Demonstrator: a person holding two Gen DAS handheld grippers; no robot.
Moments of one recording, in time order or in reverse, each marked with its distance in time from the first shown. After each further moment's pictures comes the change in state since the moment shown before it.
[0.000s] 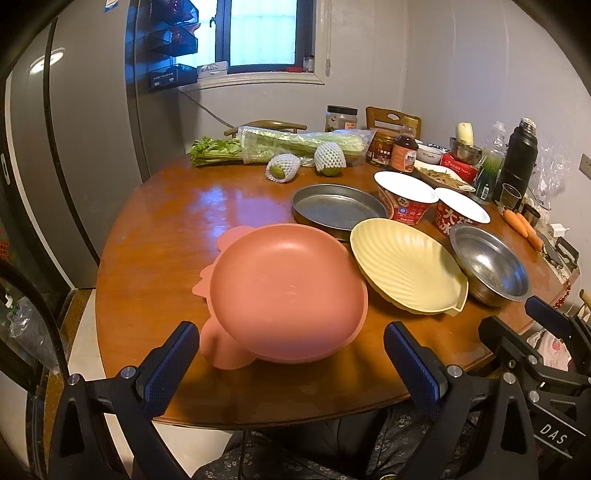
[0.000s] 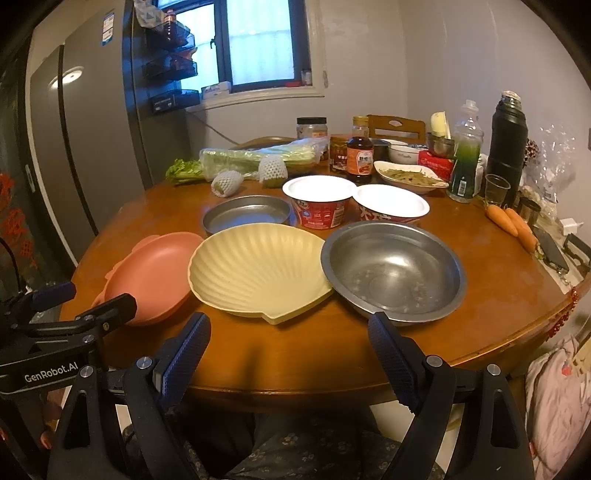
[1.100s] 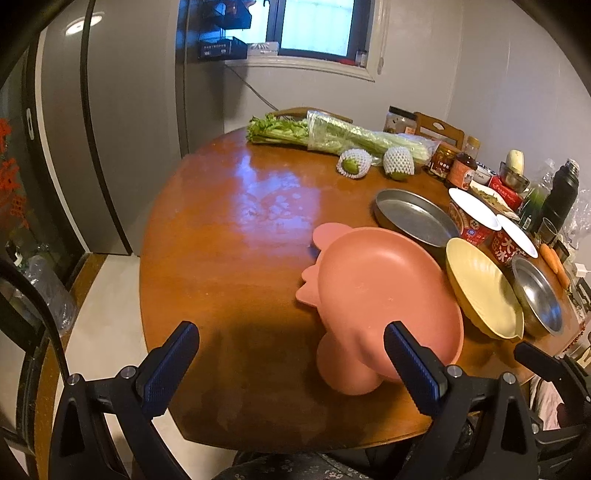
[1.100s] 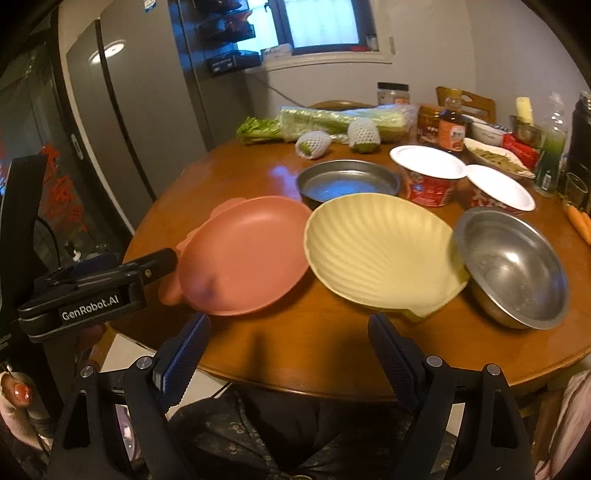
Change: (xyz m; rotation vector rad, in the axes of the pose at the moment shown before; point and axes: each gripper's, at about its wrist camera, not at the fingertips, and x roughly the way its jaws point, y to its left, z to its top) left arm 0.025 0.080 0.007 -0.147 0.056 0.060; right arm 0.039 0.070 0.010 -0.077 0.158 0.239
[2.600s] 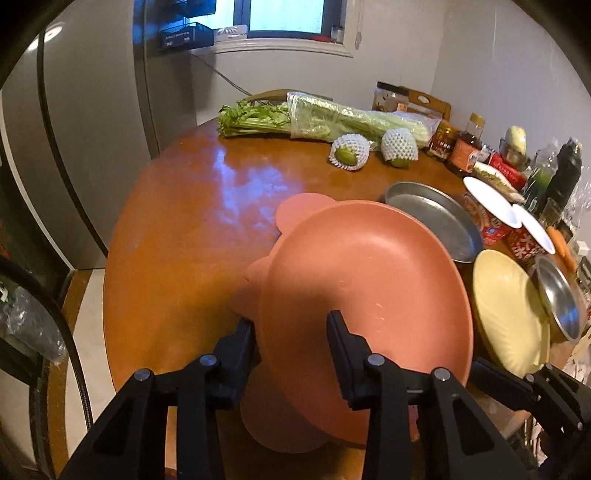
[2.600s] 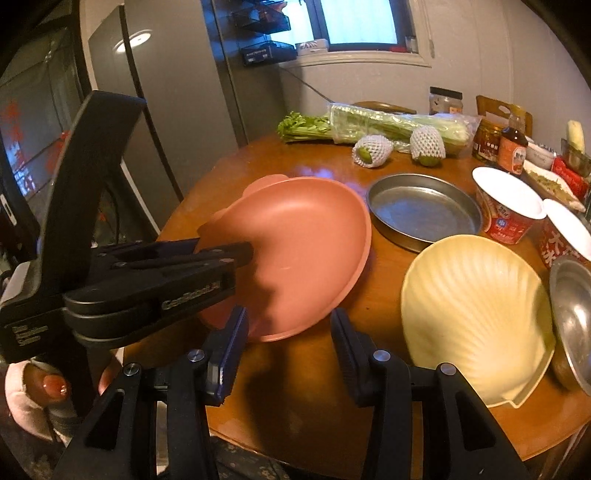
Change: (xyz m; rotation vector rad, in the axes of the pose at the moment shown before) left arm 0.064 0.002 0.049 0.104 0.085 -0.038; right arm 0.063 0.043 0.040 -0.059 0.011 0.088
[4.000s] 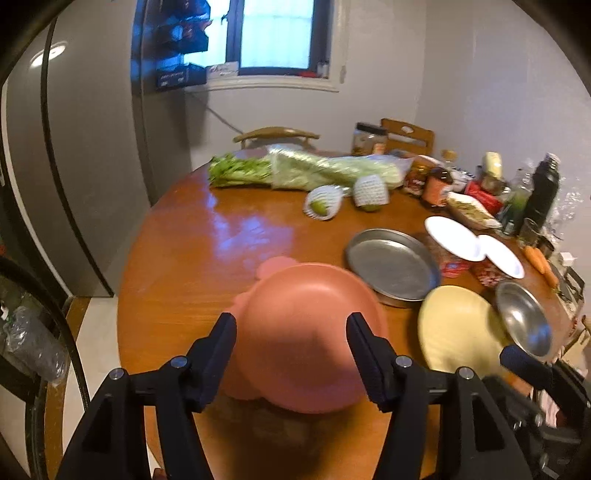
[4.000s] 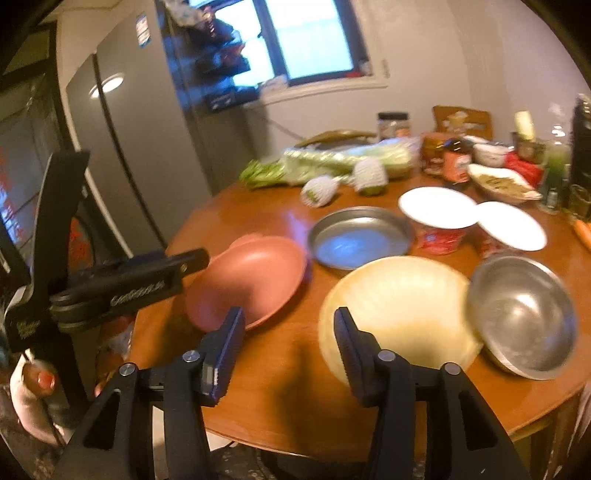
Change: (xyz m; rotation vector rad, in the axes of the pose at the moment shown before) left arm -0.060 -0.029 0.013 0.025 -0.154 -0.034; right arm -0.077 -0.037 -0.004 0.119 -0.155 -0.071
